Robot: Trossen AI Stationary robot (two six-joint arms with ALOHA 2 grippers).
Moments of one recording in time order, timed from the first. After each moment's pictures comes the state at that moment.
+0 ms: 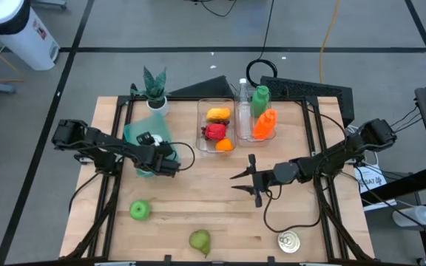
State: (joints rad) left arm -0.12 1.50 0.79 -1.10 -0.60 -0.64; right arm 0.34 1.37 0.57 0.64 0.24 -0.23
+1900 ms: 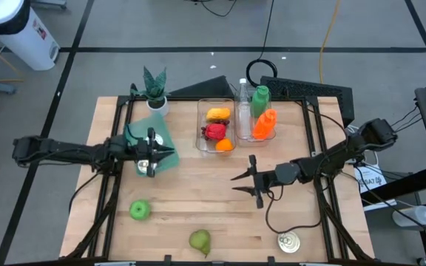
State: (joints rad) left arm 0.08 0.65 0.06 0.61 0.04 0.09; right arm 0.36 1.36 0.57 0.63 0.24 -0.22
